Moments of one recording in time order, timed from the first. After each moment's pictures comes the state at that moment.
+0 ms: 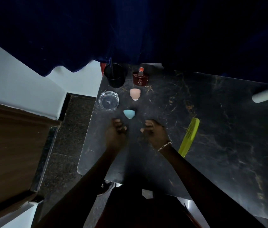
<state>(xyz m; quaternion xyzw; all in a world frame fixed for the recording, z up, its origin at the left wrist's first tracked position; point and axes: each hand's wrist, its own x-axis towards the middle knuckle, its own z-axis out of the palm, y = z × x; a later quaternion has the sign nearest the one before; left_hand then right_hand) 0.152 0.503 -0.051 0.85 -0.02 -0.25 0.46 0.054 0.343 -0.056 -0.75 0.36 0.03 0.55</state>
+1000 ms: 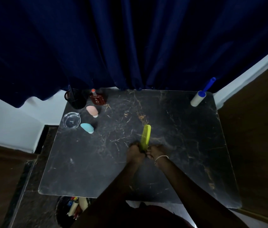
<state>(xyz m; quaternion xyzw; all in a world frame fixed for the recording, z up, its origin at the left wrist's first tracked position) -0.048 0.326 -0.023 0.87 -0.14 -0.36 0.32 -0.106 0.238 -0.026 -0.44 0.60 0.05 0.66</state>
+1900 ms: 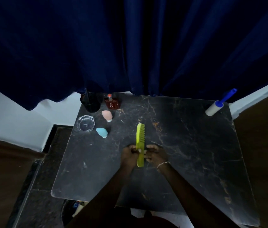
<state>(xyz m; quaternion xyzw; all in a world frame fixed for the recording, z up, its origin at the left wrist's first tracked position) 0.022 0.376 -0.019 0.82 -0.03 -0.35 0.46 -0.056 0.270 -0.025 -0.46 0.52 0.00 0.72</state>
